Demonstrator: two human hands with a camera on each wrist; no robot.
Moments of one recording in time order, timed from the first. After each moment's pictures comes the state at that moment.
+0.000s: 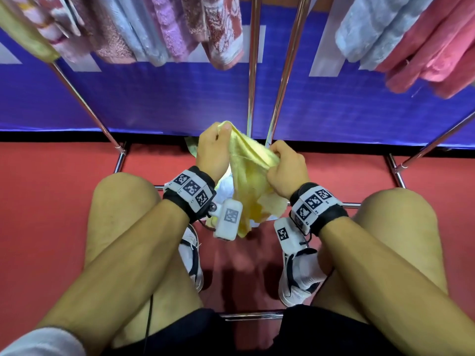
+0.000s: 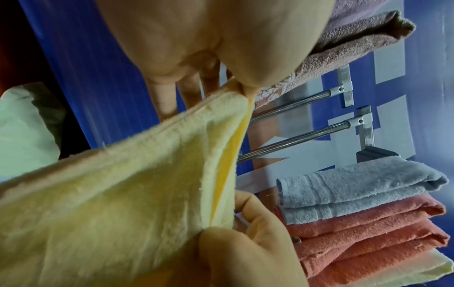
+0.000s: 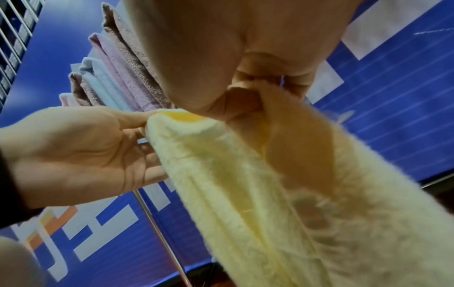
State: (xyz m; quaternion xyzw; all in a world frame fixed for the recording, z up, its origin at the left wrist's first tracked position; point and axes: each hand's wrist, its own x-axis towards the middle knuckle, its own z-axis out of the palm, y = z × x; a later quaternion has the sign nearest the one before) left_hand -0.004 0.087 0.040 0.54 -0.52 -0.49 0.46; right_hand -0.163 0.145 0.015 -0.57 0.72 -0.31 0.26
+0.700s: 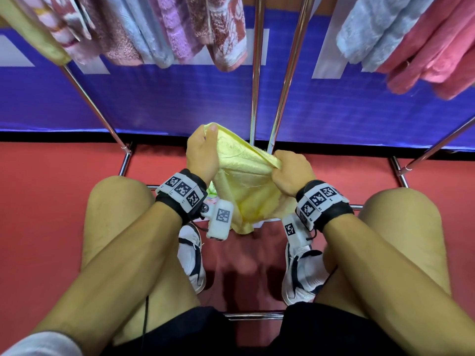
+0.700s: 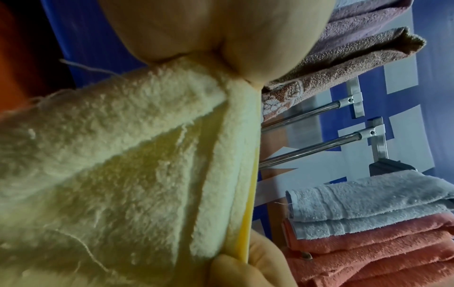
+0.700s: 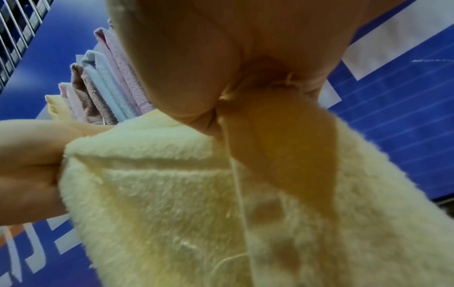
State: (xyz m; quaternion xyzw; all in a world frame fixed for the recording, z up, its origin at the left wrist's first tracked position) left_hand 0.016 0.090 0.036 0.59 -0.53 -0.37 0.48; right_hand -0.174 0.144 0.024 -0.62 0.73 -0.16 0.24
